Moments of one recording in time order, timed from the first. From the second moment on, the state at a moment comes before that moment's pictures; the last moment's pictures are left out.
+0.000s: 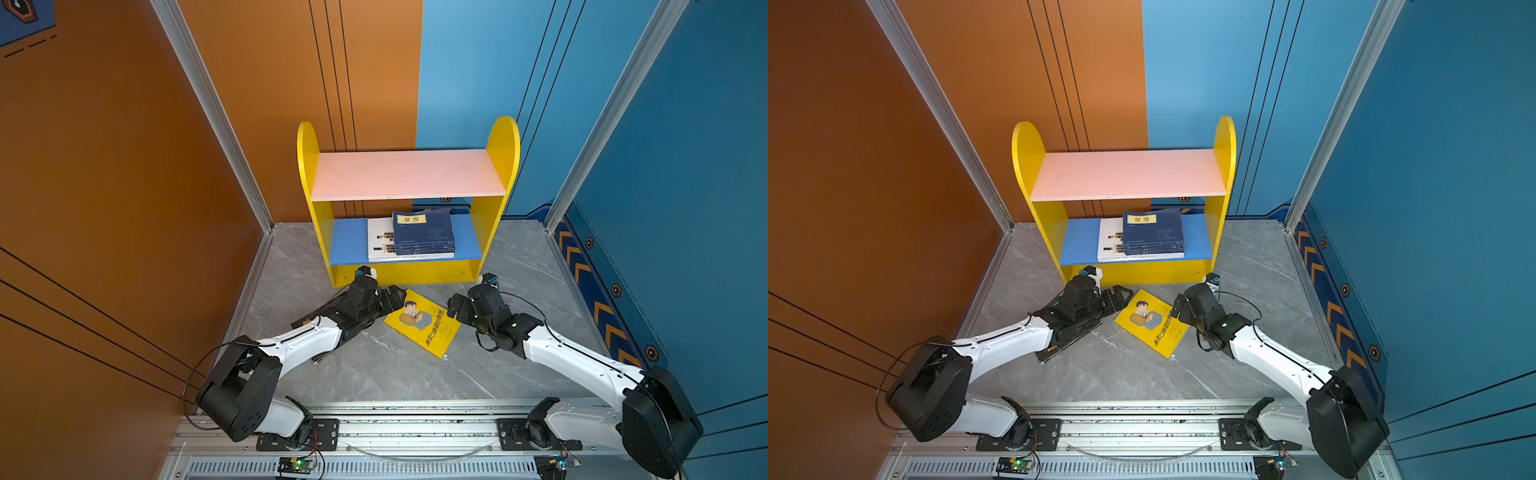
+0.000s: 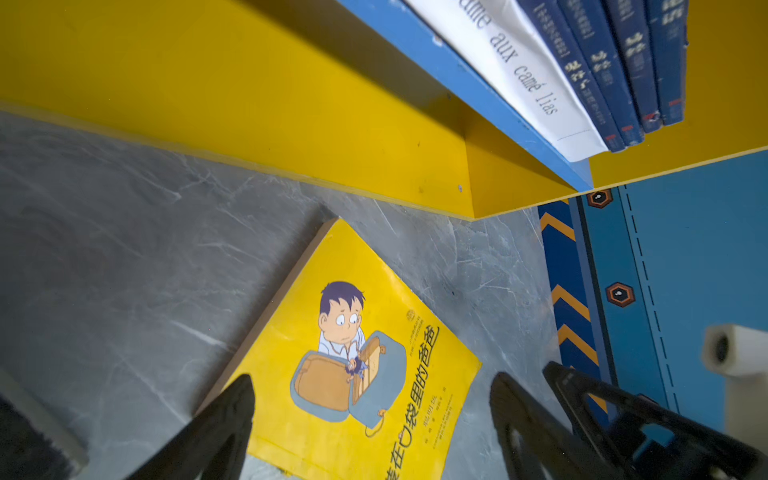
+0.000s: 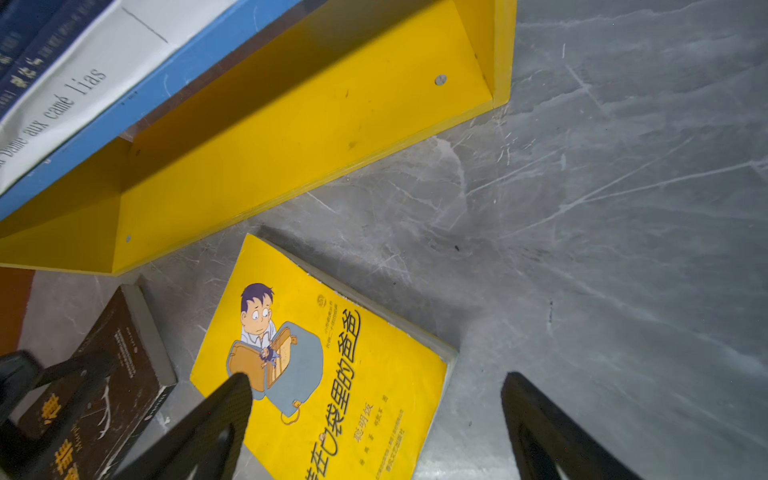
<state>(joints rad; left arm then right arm) -0.59 1.41 0.72 0.10 0.10 -0.92 0.60 1.26 0.73 -0.26 0.22 0.80</state>
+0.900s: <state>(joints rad) -0.70 1.28 0.54 0.03 0.00 -1.19 0.57 1.59 0.89 -0.18 0.14 0.65</state>
